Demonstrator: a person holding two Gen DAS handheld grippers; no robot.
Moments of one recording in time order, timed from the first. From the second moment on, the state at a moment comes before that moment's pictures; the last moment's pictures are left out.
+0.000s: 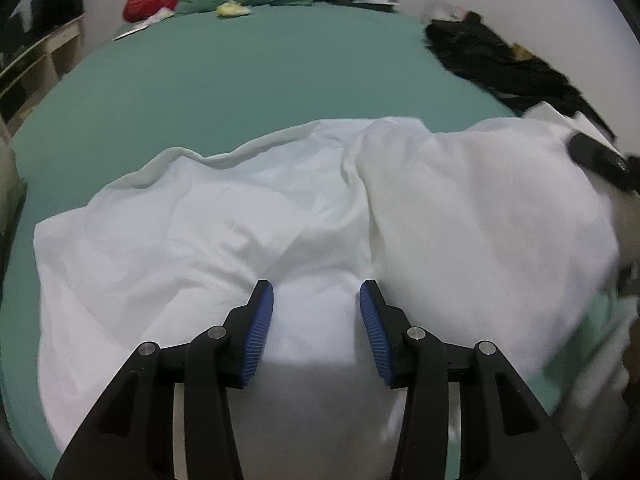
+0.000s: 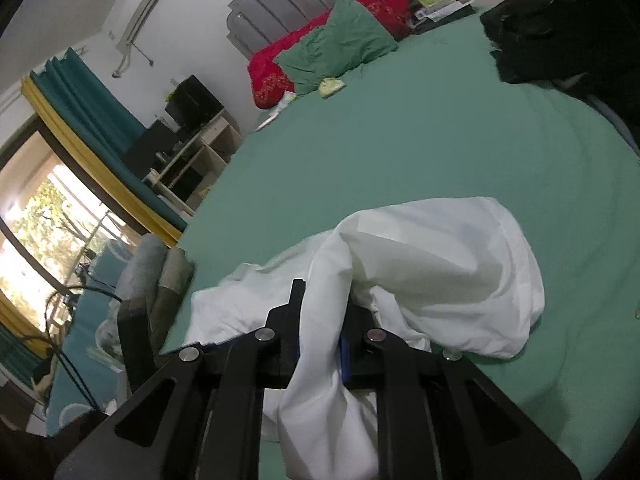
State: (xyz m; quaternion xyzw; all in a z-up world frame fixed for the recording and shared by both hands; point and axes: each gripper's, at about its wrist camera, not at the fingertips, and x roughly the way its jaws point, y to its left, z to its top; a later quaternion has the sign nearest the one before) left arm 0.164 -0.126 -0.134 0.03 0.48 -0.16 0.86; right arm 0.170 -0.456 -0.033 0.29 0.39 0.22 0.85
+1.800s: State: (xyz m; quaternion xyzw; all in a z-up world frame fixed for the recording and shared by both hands) left arm 0.151 0.018 -0.131 -0.04 0.42 -0.17 0.89; right arm 0.151 -0.335 -0.051 0.05 0.49 0.15 0.85
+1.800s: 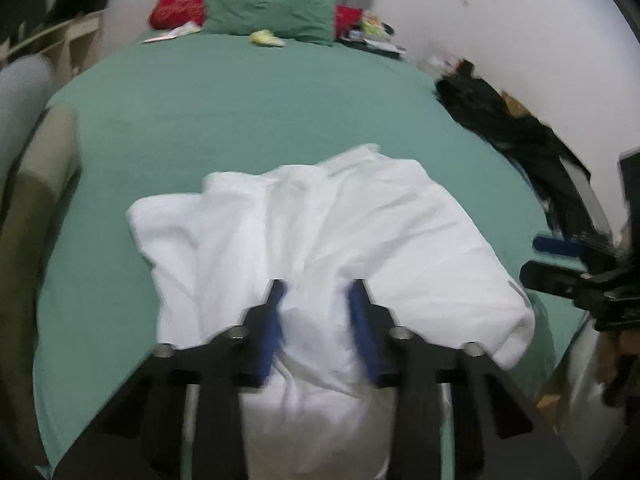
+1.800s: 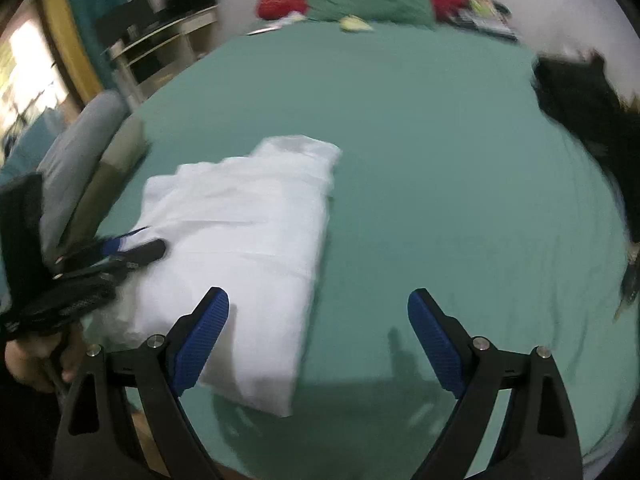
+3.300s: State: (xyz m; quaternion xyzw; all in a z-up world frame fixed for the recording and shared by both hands) left arm 0.158 -0.118 -0.136 0.09 0.46 -0.12 0.88; right arm 0.073 -0.425 -0.070 0.05 0.51 0.17 0.84
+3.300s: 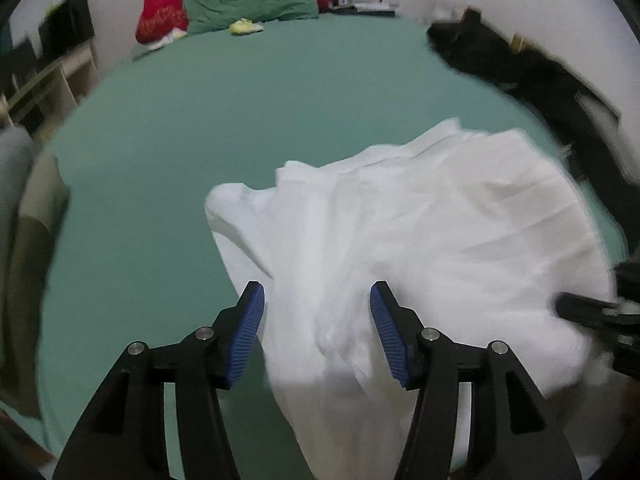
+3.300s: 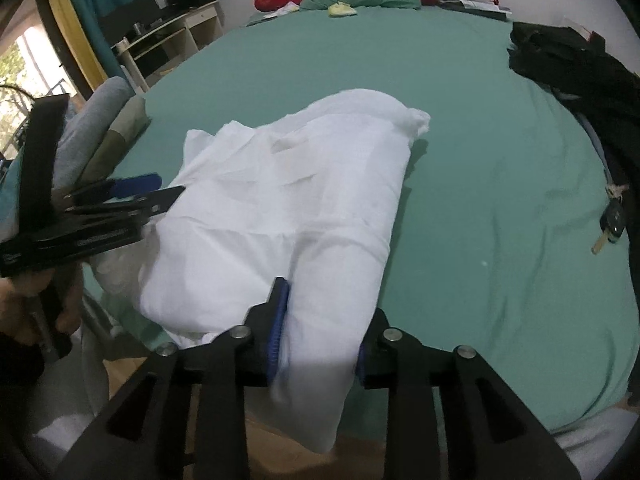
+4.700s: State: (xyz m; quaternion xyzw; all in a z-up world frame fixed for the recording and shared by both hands) left arm 0.116 -0.092 -0.130 -0.11 0.51 -0.21 0.83; right arm 0.074 -0.450 -0.047 0.08 0.48 0.15 0.86
